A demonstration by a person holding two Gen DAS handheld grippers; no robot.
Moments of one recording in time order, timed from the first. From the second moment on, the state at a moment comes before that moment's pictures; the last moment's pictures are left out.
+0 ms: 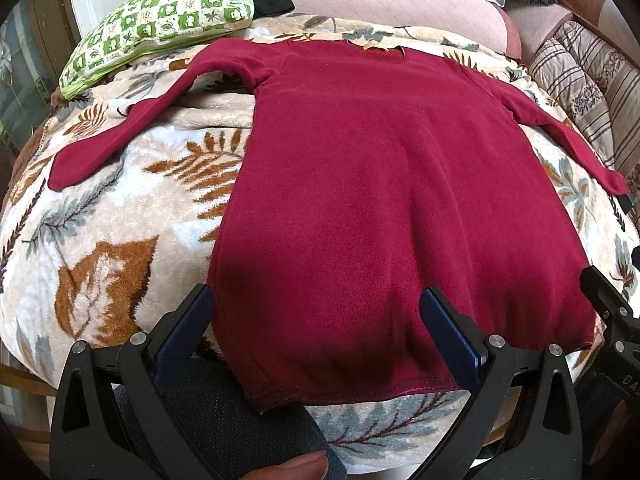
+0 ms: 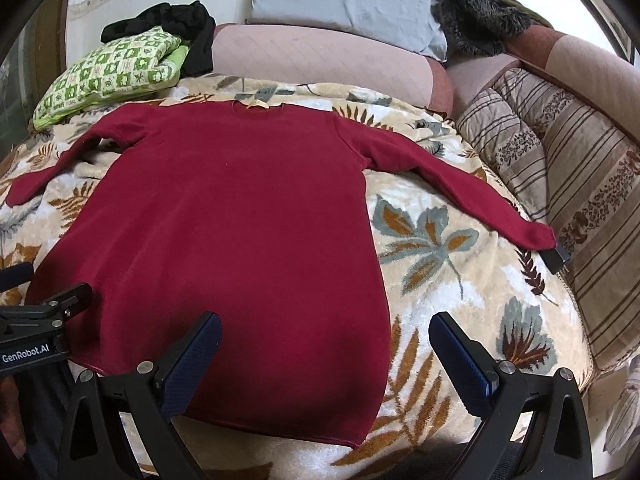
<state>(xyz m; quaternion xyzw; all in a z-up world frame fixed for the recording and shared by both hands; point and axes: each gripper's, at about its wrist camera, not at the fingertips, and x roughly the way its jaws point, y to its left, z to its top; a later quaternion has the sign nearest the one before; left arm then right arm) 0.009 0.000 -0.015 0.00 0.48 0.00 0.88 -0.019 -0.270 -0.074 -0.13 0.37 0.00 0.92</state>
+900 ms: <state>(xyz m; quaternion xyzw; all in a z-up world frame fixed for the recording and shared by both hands) 0.009 0.000 -0.015 0.00 0.48 0.00 0.88 -0.018 -0.267 -0.075 -0.13 0.37 0.00 0.92</state>
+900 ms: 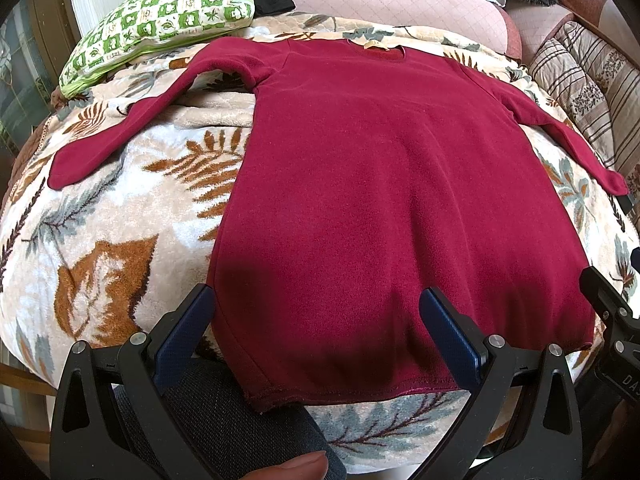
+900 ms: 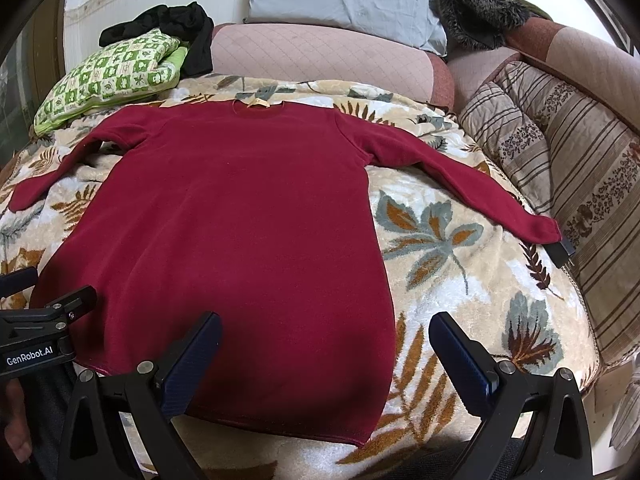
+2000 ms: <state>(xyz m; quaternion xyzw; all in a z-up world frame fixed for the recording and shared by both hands) 0.055 0.316 -0.021 -0.44 0.33 0.01 0.83 0.076 -0.279 -0.051 -0.11 0.32 0.05 0.94</state>
